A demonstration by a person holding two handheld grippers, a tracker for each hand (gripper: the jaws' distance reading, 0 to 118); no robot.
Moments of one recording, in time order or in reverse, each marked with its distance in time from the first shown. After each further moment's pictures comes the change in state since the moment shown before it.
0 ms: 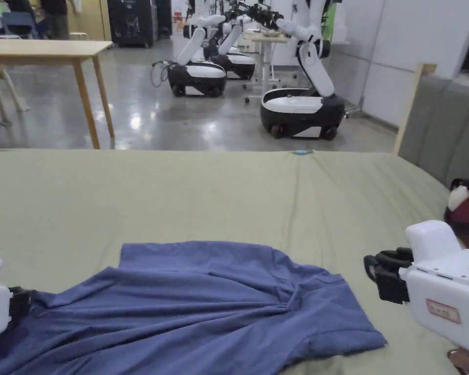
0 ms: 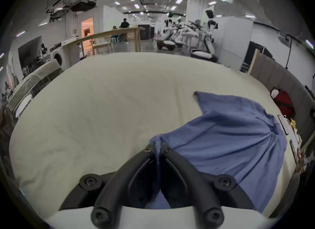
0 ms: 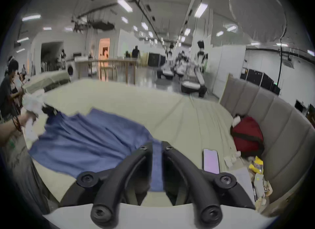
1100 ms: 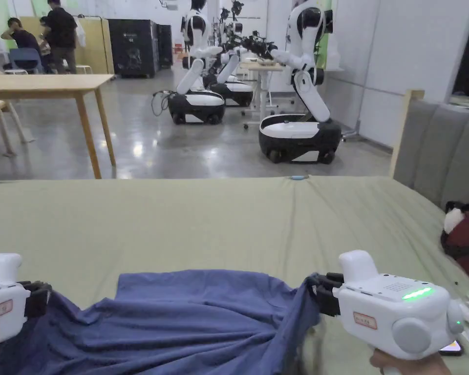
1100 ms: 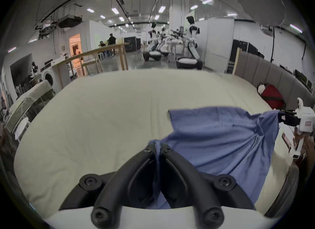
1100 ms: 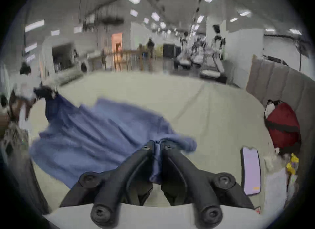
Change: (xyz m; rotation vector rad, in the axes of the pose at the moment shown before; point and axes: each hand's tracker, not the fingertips) left arm 0.057 0.046 0.063 0.141 -0.070 -0.101; right arm -0.017 0.013 -0.077 0.175 0.210 -0.116
